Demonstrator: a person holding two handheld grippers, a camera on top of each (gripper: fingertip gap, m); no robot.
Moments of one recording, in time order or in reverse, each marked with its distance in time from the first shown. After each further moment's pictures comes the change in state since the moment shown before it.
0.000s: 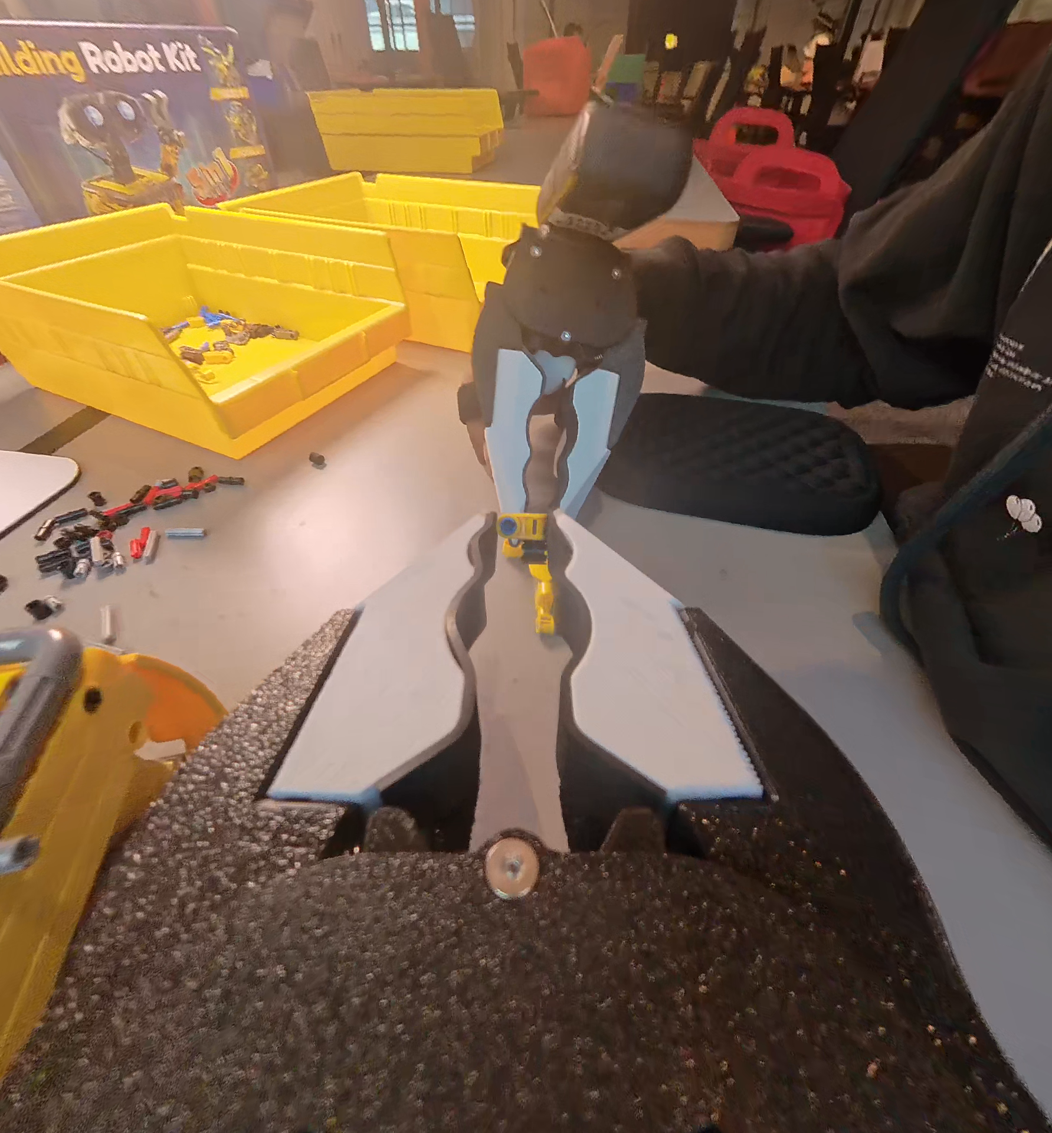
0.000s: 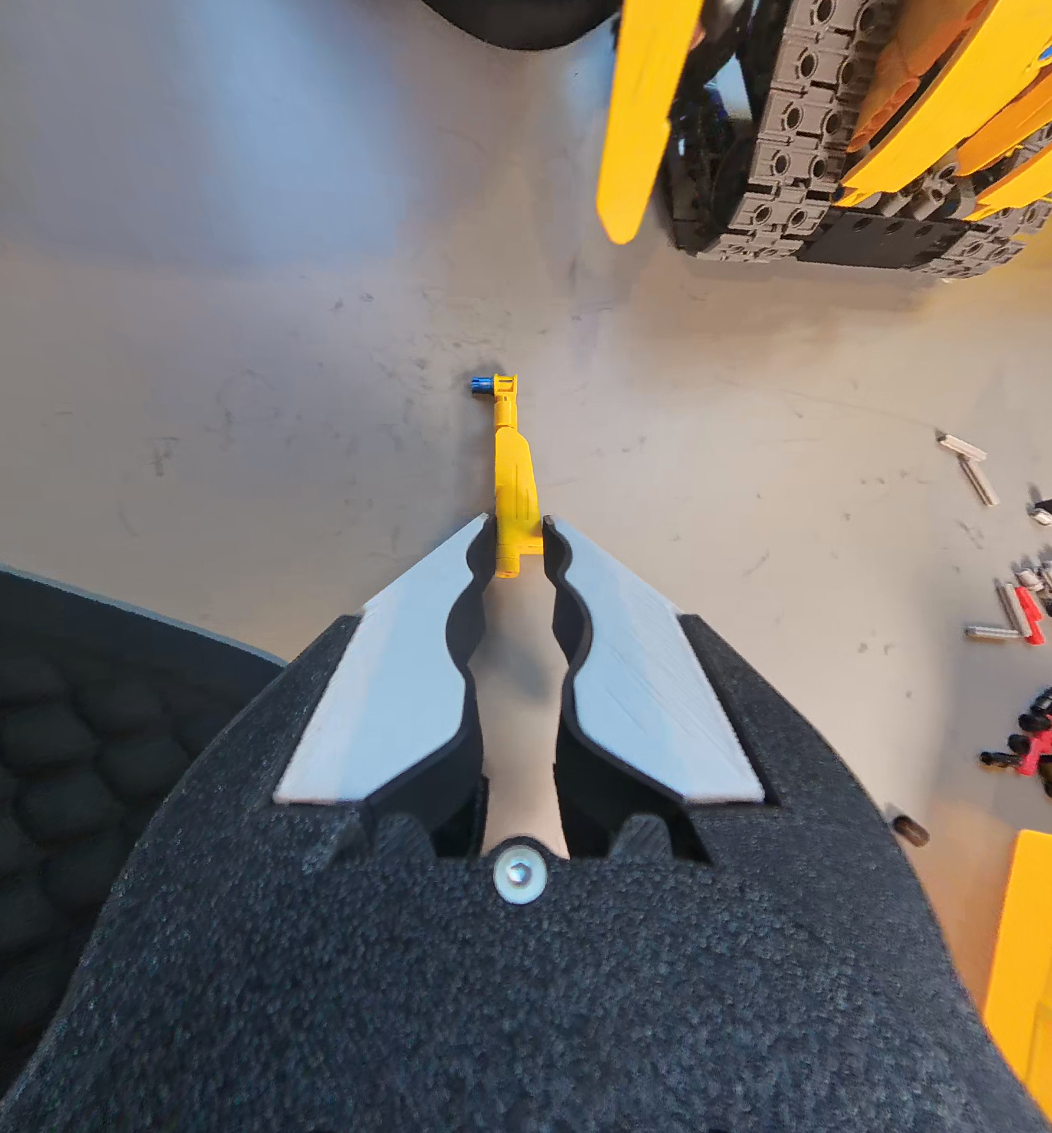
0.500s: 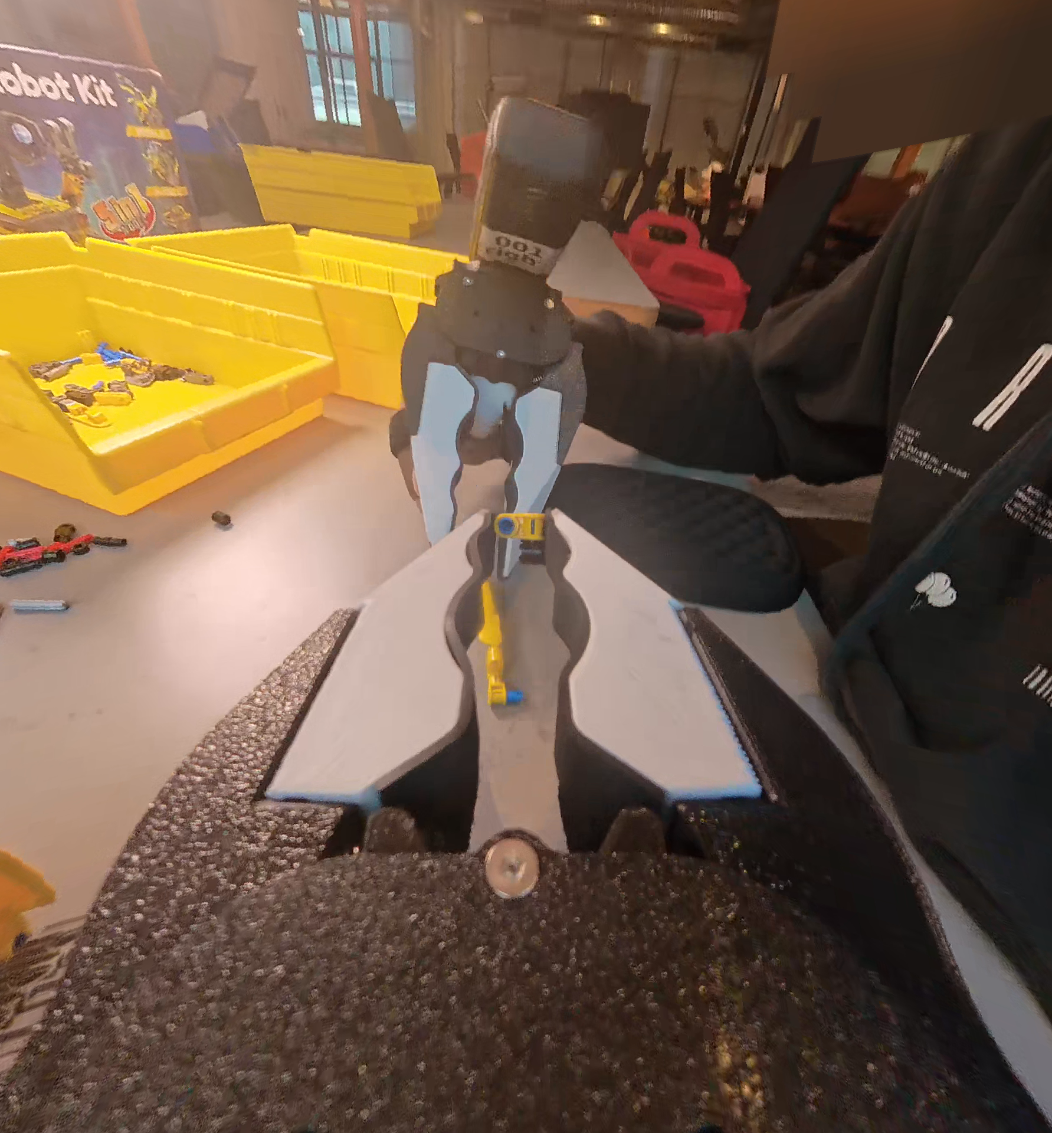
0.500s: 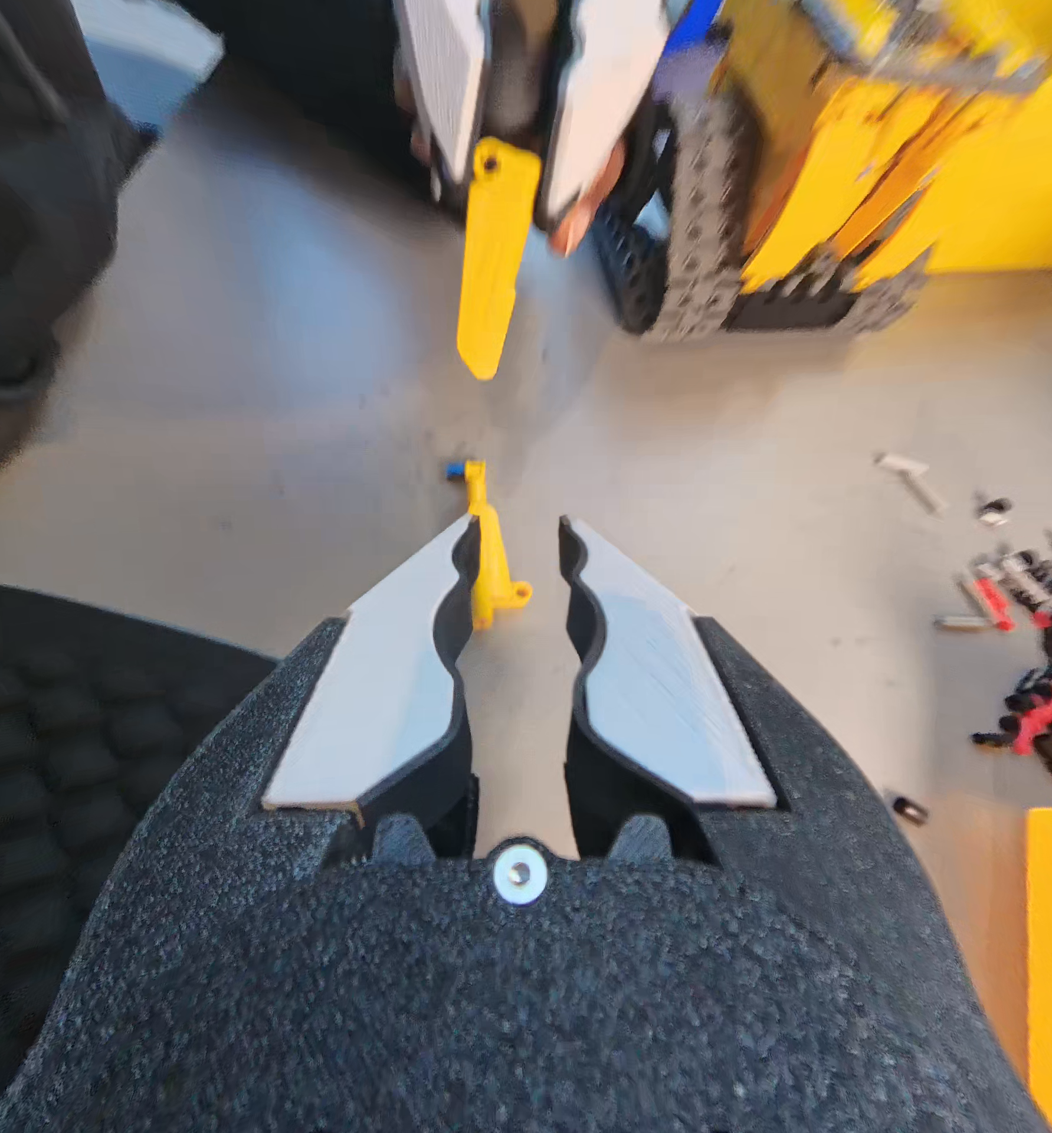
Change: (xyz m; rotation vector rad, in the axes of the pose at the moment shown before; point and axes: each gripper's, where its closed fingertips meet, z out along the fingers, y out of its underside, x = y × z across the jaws) left arm 0.021 -0.019 0.030 0.105 0.114 -0.086; right arm 0.006 -0.021 -0.028 0.185 0.011 0.100
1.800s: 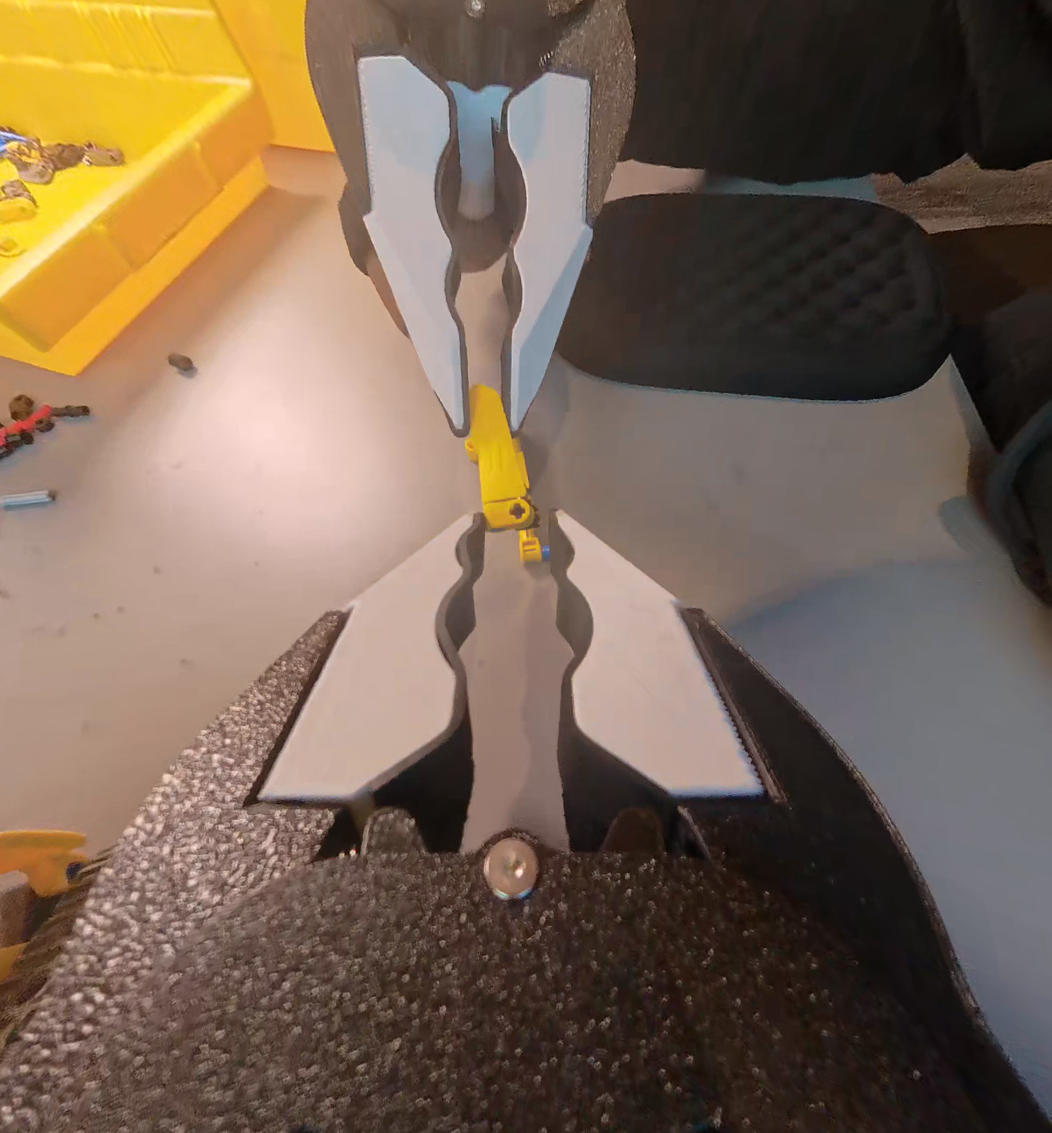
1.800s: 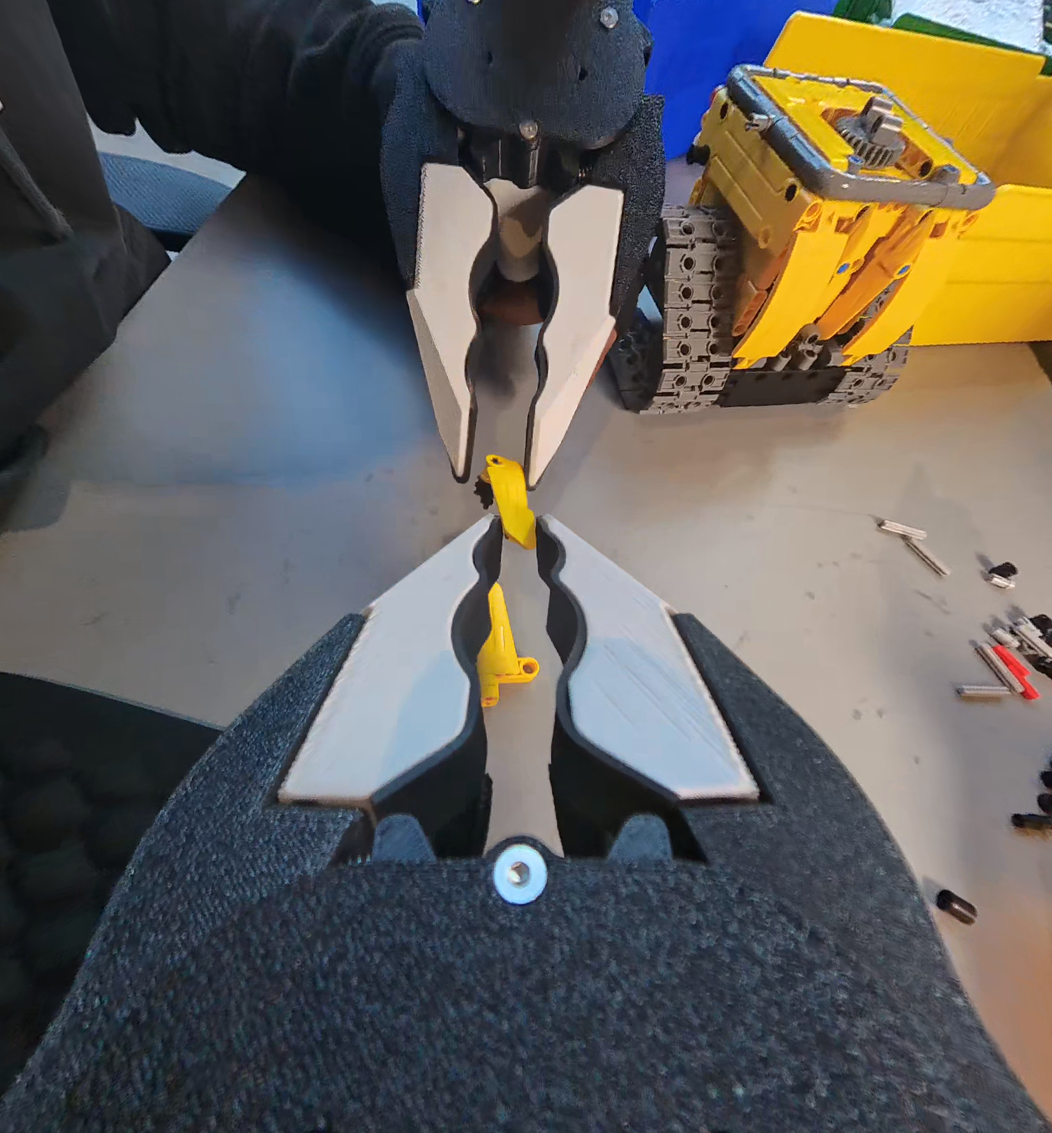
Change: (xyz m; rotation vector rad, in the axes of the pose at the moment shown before) left arm -0.010 0.068 0.006 -0.426 -0.040 0.157; right arm -0.002 -0.020 0.014 0.105 0.003 0.008
